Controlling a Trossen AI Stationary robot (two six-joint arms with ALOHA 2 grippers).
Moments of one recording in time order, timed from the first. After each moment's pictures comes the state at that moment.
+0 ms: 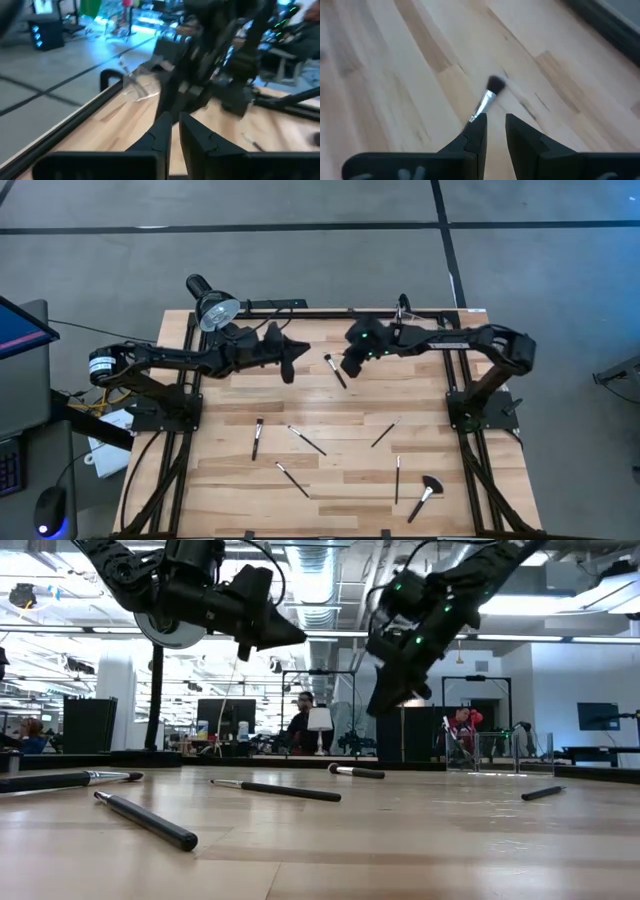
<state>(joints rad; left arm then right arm) 0.29 1.38 0.61 0.66 0.02 -0.08 -0.38 1.63 1.01 -0.24 -0.01 0.16</state>
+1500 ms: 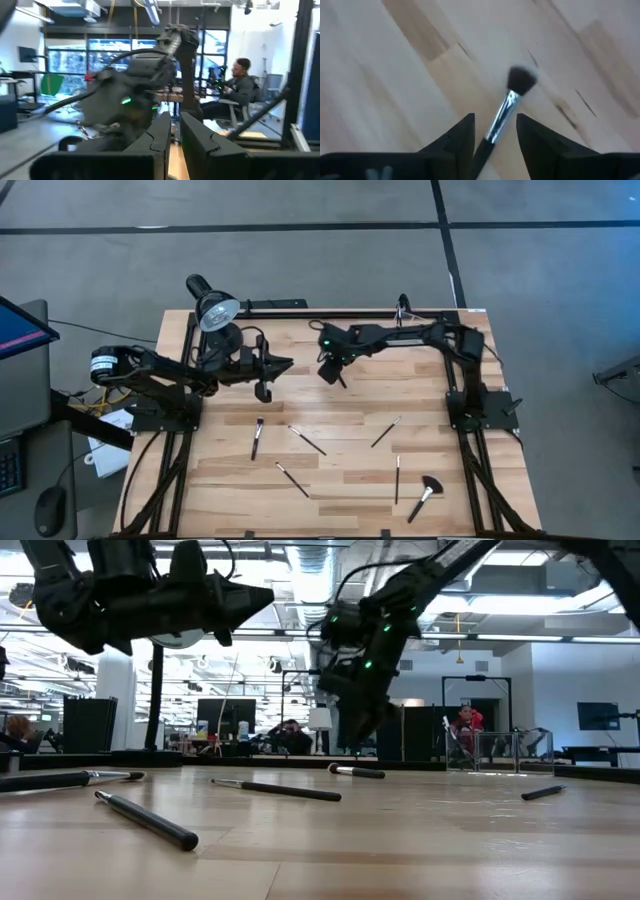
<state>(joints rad) 0.21 1.40 0.28 1.39 0.15 -0.03 -0.32 2.01 1.43 -0.59 0.03 0.24</state>
